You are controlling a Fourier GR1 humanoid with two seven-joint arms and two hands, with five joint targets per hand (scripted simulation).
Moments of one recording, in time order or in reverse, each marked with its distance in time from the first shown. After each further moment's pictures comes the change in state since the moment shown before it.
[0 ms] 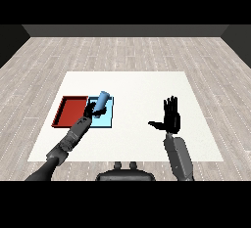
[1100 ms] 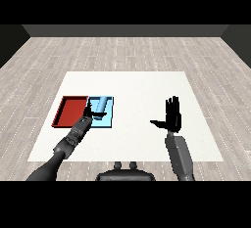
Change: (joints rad) left arm -0.127 -0.075 0.131 0.324 0.002 -0.018 0.037; right arm -0.024 -0.002 -0.057 0.081 -0.003 0.043 -0.025
